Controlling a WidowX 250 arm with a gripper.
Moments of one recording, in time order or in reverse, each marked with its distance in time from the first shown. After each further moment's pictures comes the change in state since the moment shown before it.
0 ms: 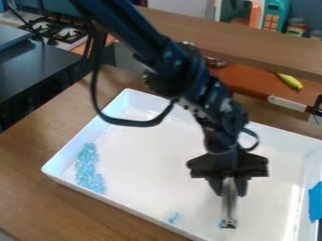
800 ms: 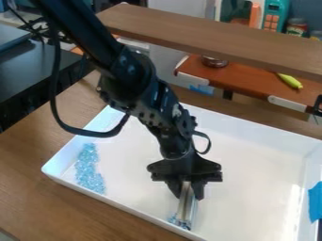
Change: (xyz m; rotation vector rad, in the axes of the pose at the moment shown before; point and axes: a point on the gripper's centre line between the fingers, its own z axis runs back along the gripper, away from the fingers) arm -0.001 0.068 -0.004 0.043 0.017 -0.011
